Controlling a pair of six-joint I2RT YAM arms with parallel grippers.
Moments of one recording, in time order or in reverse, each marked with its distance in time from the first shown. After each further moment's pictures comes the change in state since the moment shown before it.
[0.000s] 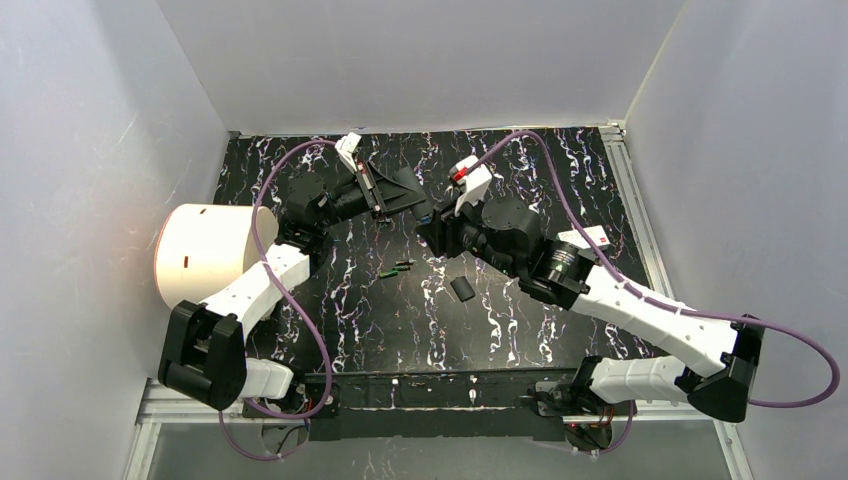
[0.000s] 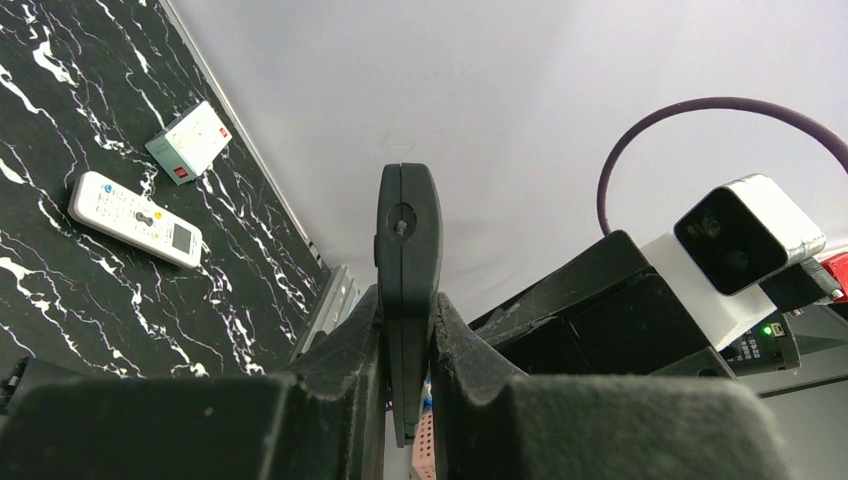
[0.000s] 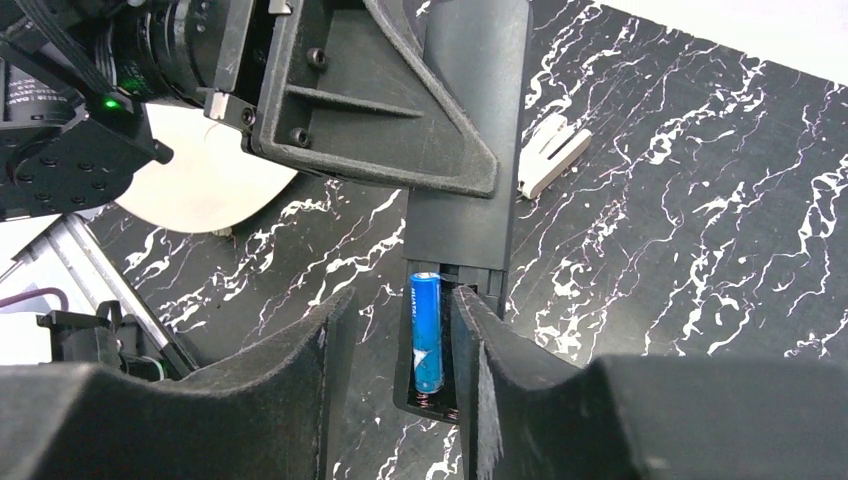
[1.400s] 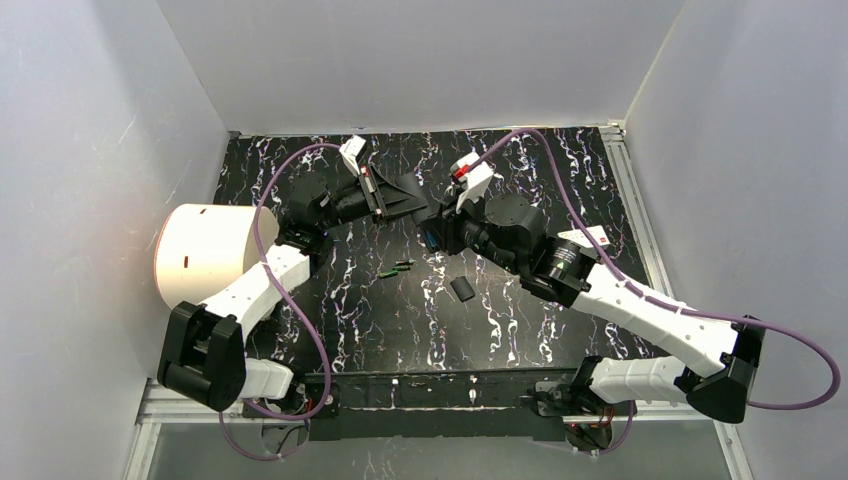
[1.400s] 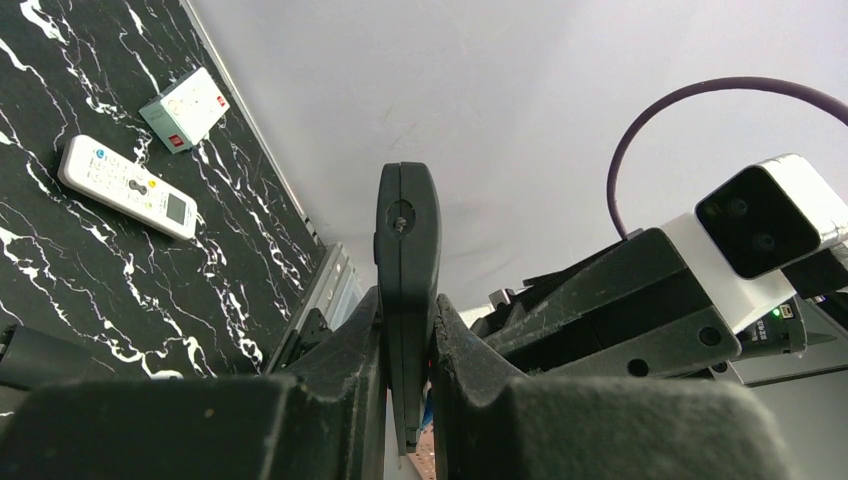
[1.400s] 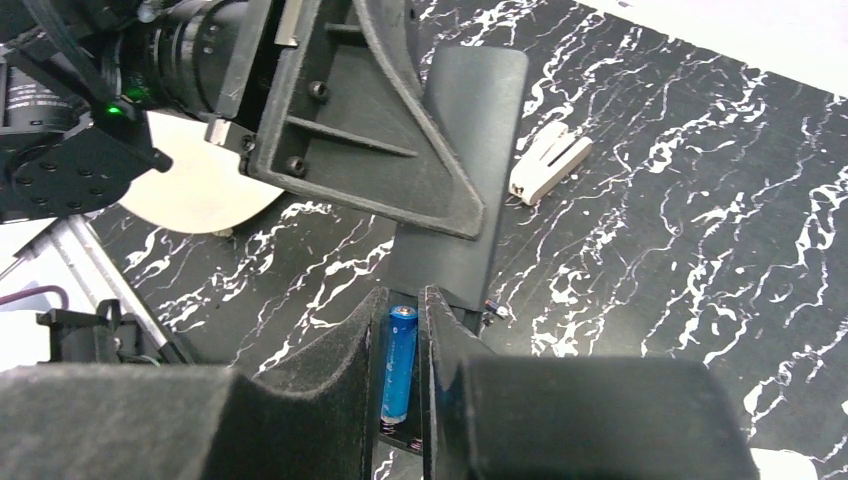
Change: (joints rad) left arm -0.001 -0.003 -0.001 -0.050 0.020 0.002; right arm -0.017 -0.006 0.005 0.006 -0.030 -0.019
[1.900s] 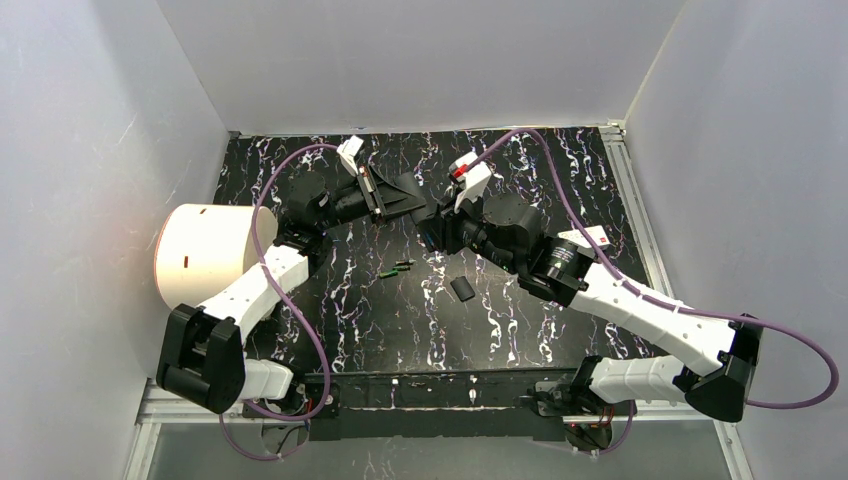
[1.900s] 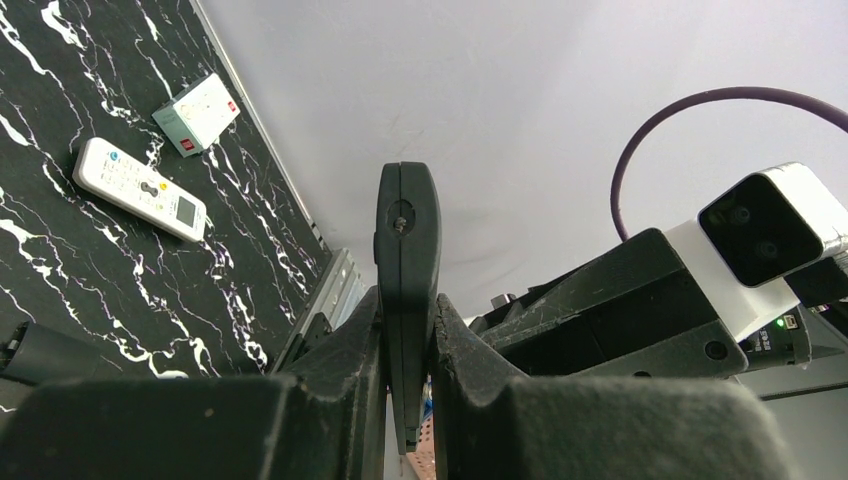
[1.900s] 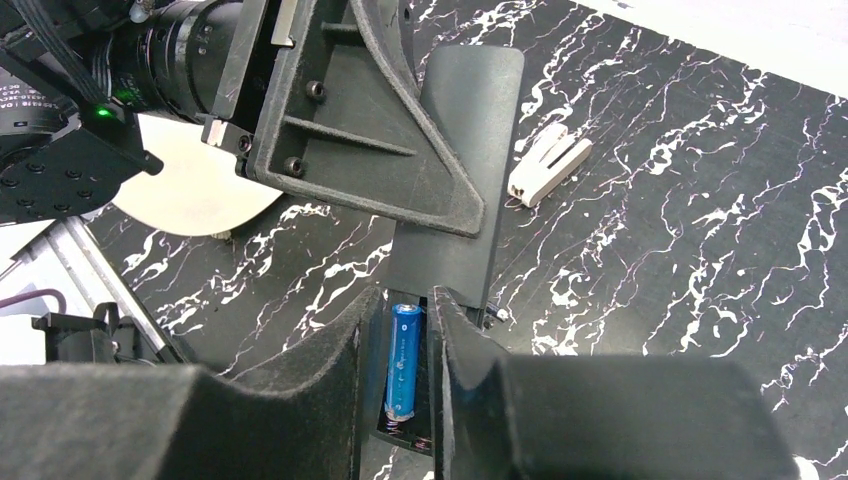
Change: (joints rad) left arm 0.000 -0.011 0.000 -0.031 -0.009 0.010; right arm 0.001 0.012 0.000 0.015 -0.009 0.003
